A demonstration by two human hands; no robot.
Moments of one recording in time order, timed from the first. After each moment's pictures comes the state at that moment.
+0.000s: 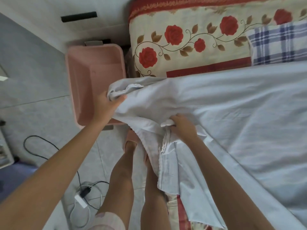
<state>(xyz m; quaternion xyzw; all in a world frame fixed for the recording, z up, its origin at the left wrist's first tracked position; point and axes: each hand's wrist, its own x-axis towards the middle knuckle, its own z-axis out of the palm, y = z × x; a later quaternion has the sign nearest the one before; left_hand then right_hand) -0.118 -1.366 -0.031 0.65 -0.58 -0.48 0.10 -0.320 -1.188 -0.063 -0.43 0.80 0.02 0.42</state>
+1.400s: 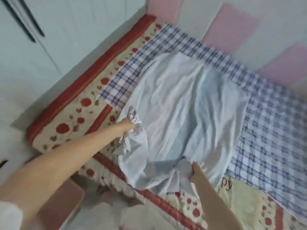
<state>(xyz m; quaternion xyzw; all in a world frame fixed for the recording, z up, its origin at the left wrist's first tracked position) -0.356 -1.130 0.307 0.31 -0.75 -0.47 -0.35 -0.304 -0.774 0.167 0.43 0.67 -0.54 0.28</state>
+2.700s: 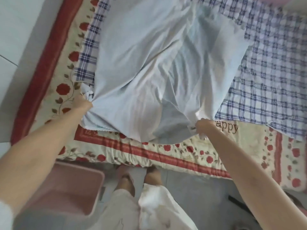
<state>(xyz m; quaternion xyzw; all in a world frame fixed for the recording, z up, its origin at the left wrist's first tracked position) -0.461 -1.243 0.204 0.29 -0.87 -0.28 -0.27 -0.349 -0.818 0.214 0.13 0.83 0.14 0.53</state>
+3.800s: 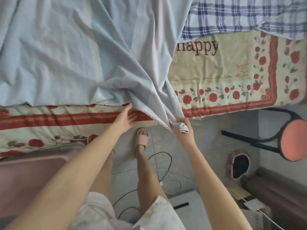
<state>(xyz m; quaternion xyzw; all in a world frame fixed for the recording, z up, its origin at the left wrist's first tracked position) -0.191 -0.939 -0.025 0.39 -0.47 -0.58 -0.54 -0.034 -0.767 0.051 0.54 0.67 -0.49 0.12</state>
